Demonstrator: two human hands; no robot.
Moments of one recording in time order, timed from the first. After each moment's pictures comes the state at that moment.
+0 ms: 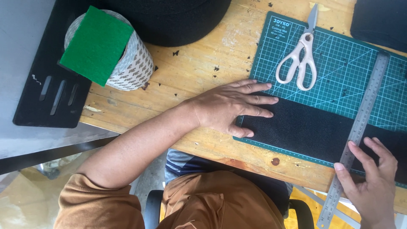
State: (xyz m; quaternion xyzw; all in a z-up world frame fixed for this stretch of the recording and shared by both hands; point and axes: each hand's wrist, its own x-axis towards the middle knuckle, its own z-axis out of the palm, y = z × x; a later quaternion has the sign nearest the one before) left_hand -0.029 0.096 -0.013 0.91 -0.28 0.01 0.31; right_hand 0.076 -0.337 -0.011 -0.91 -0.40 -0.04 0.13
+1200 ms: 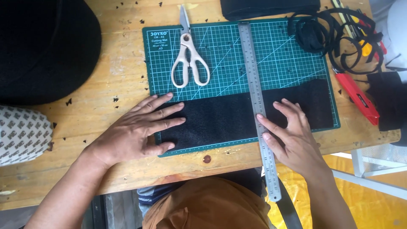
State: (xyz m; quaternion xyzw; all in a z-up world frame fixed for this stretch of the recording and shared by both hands) left_hand -0.028 0.086 0.025 0.92 -0.26 -0.03 0.30; right_hand 0.082 -0.319 0.014 -0.87 -0.46 -0.02 0.17
